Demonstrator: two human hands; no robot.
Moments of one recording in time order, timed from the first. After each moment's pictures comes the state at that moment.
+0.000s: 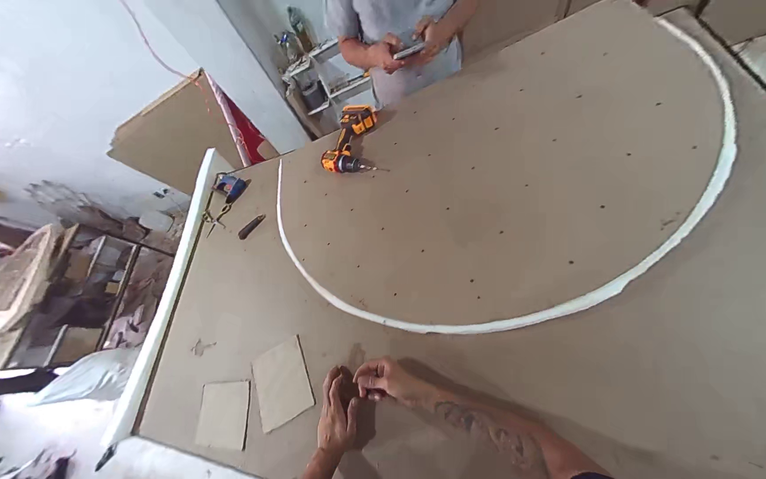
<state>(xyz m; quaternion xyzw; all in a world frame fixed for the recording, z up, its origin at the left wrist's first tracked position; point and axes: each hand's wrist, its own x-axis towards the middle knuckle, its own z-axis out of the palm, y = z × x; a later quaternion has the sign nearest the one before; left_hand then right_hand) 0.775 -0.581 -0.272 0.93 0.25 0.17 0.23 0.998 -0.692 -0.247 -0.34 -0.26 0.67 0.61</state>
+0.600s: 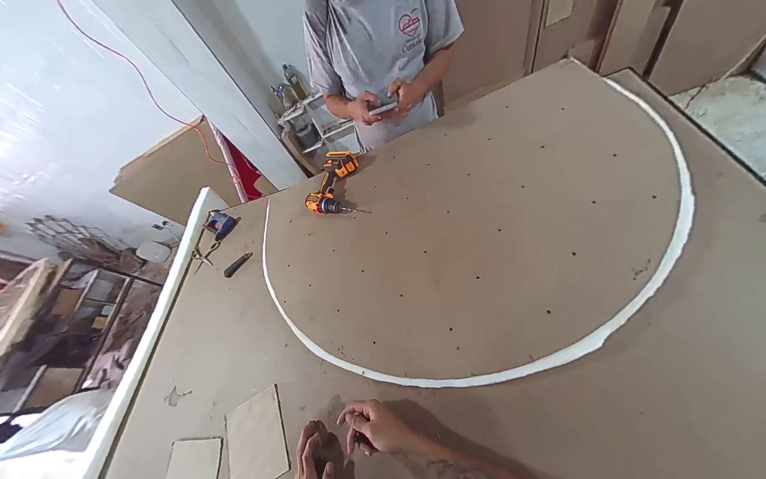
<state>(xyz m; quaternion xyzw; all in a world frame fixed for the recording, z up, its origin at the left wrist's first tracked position) 0.774 -0.581 -0.280 0.92 0.25 0.18 0.25 1.039 -0.697 -0.248 -0.40 -0.30 0.67 0.55</state>
